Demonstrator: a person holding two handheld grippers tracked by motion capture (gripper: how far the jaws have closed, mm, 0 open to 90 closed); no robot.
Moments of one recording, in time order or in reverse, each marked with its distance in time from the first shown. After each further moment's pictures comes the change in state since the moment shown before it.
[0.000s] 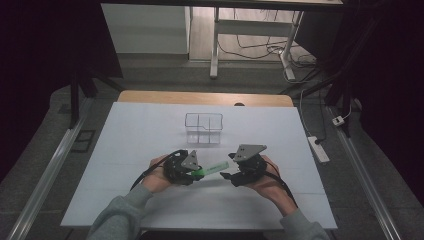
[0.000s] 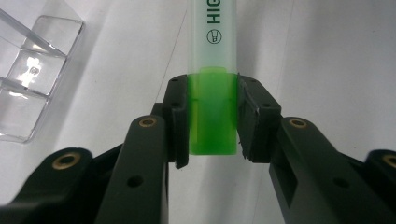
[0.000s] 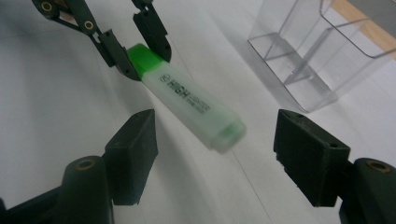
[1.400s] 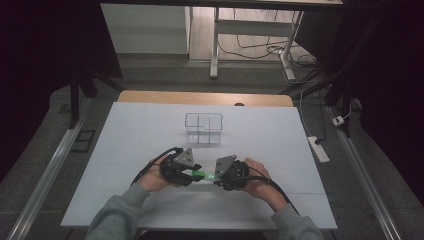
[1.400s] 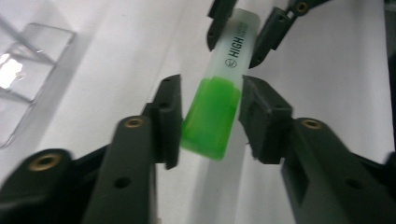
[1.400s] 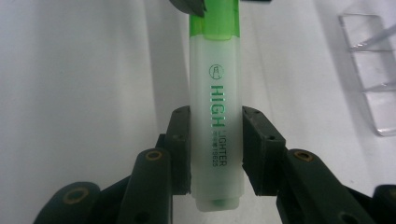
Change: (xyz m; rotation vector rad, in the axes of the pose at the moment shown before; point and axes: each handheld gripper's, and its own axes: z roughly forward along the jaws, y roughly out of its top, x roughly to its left) left arm 0.008 -0.010 -0.010 -0.110 -0.066 -0.102; right arm 0.022 0.008 0.039 0.227 0.119 -0.292
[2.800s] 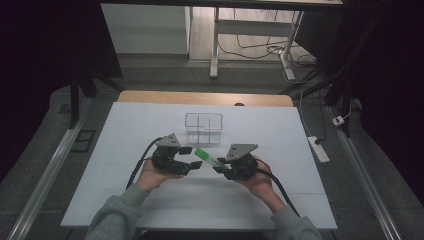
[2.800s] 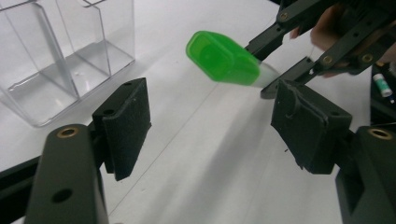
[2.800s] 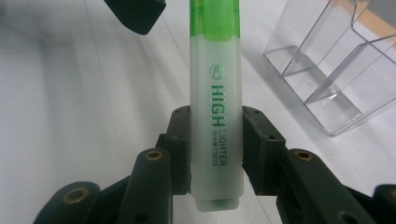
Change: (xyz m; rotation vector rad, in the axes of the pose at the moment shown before) left arm 0.017 -0.010 -0.015 -0.270 0.023 -0.354; right arm -0.016 -0.013 -0.016 -0.280 -0.090 0.285
